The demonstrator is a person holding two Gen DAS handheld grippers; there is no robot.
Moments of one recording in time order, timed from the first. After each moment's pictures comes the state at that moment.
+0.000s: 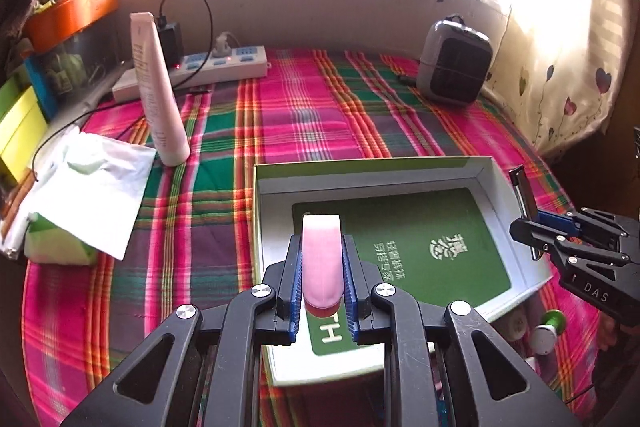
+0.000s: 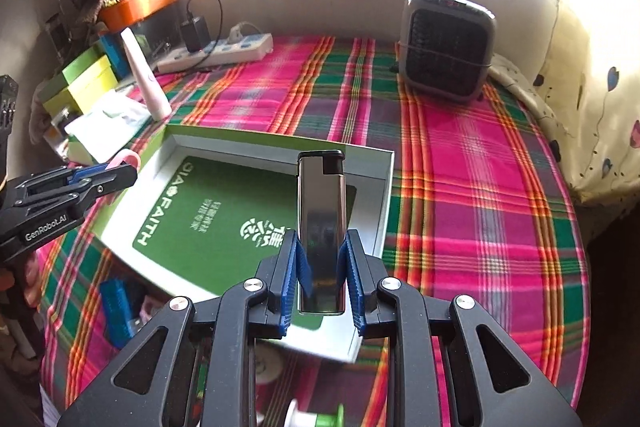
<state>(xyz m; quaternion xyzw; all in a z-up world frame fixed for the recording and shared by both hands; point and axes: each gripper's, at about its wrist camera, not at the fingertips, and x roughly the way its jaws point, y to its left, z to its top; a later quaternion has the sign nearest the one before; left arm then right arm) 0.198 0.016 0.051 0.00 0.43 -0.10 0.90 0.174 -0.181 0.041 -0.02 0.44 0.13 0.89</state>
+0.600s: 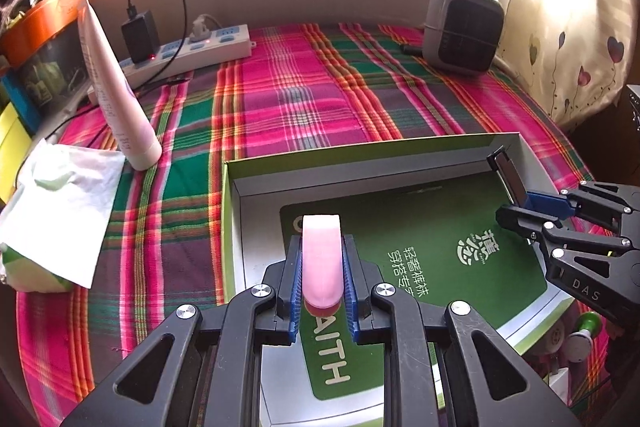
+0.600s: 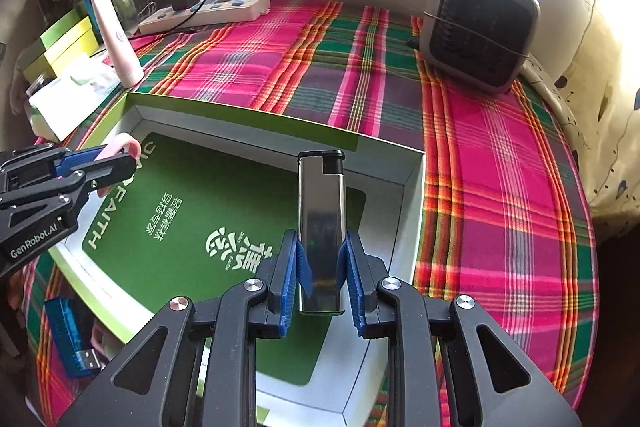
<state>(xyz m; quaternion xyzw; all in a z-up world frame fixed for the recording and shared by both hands) 0.230 -0.001 0.020 0.03 0.45 -0.10 0.89 0.212 -0.165 0.013 -0.07 0.47 0.12 0.87</state>
